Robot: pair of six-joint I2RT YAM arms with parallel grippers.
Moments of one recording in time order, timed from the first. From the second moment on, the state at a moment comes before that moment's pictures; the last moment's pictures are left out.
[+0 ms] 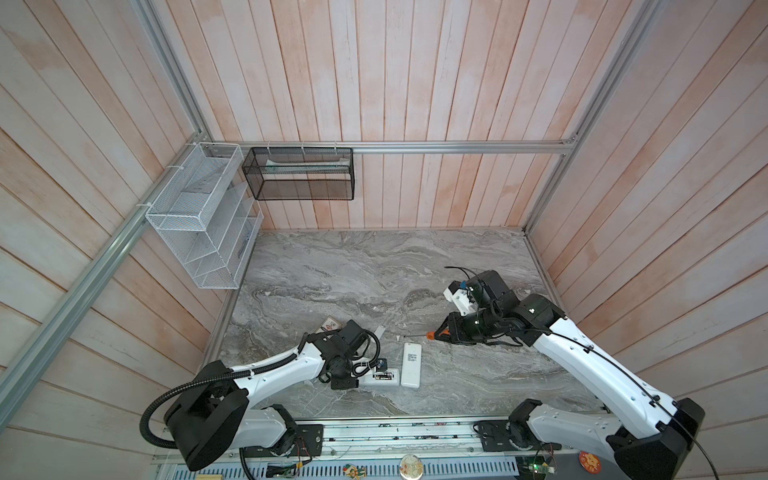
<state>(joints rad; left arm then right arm) -0.78 1.33 0.65 -0.67 0.11 0.78 0.65 1.13 1.12 -1.02 -0.39 0.59</state>
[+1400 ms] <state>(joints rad) -0.92 1.52 0.84 -0.65 0.17 0.58 0.58 1.17 1.18 -1.16 -0.36 0.46</state>
